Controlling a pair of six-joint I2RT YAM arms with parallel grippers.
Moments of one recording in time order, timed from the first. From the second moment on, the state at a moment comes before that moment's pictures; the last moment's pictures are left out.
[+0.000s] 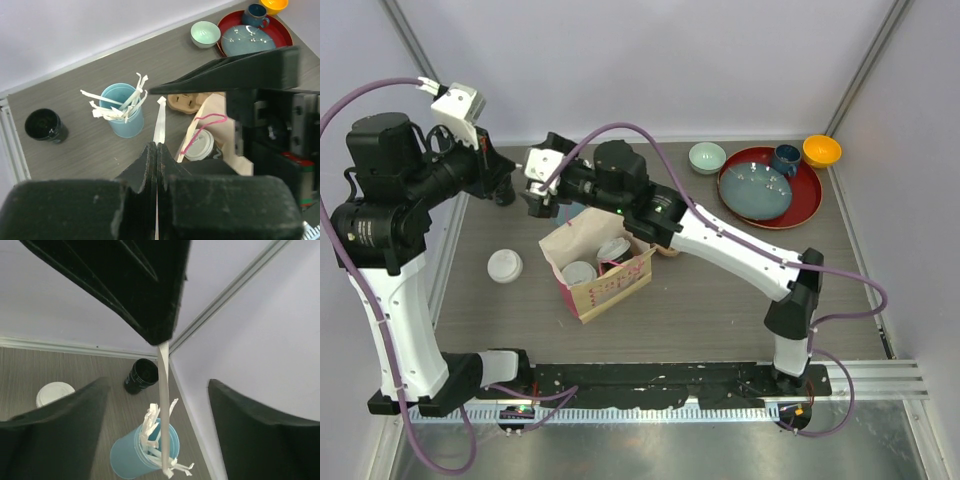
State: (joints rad) left arm -0.03 1.28 2.18 -1.25 0.43 0.13; right arm 1.06 1.82 1.95 -0.05 -0.16 -0.61
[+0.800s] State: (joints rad) left arm -0.03 1.26 2.13 -1.19 0.36 0.10; right arm 1.07 1.43 1.69 0.04 0.13 -0.30
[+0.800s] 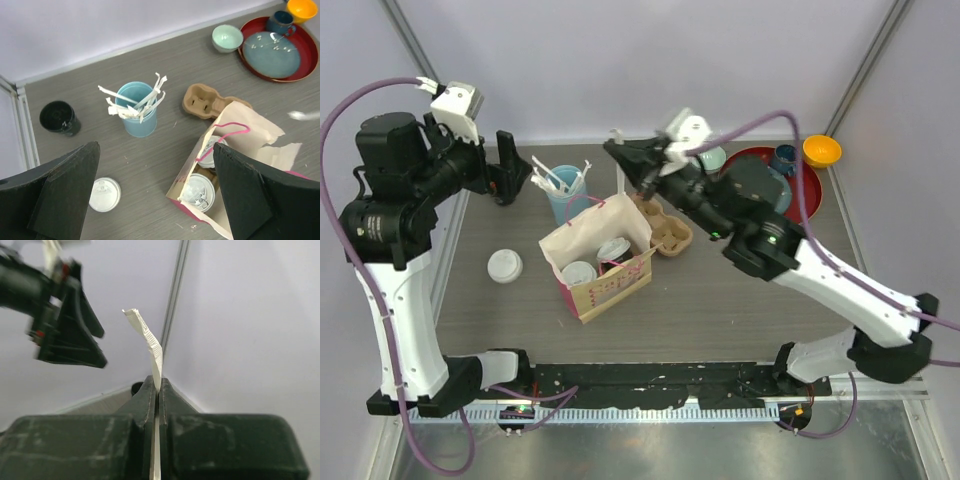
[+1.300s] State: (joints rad) left arm -0.03 1.30 1.86 -1.06 0.29 0.09; right arm 0.92 1.32 1.18 0.34 -0.01 0.26
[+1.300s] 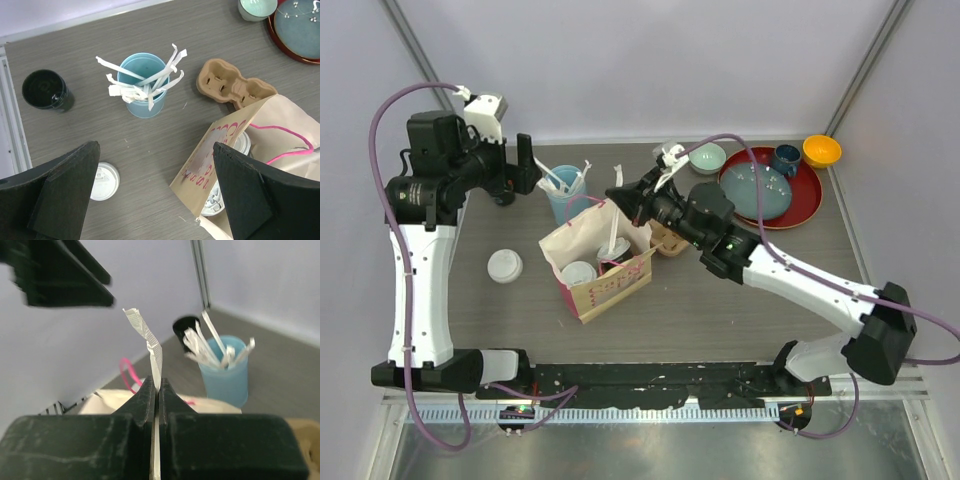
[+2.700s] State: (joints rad) left arm -0.03 1.78 1.96 -0.89 0.10 0.12; right arm 0.85 1.25 1.23 0.15 0.06 0.08
